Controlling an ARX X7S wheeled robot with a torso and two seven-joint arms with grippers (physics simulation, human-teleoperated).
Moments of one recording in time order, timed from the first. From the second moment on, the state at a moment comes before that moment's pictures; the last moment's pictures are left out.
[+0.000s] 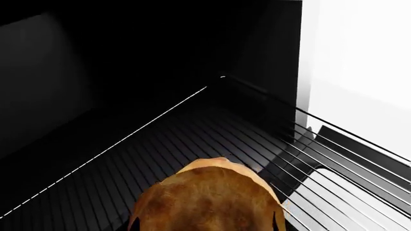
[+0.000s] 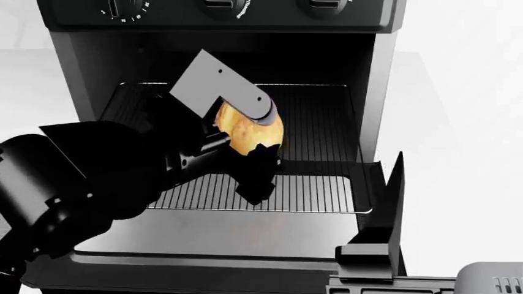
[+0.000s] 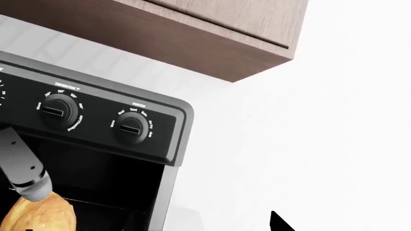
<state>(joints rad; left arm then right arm) -1.29 -0.14 0.86 -0.37 -0.78 -0.87 -0.06 1.53 1.32 -1.67 -1.04 1.07 0.15 1.40</state>
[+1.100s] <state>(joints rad) -1.15 -0.51 0.49 0.52 -1.32 -1.21 -0.68 1.52 1.30 -1.69 -1.02 1.04 0.13 1.40</state>
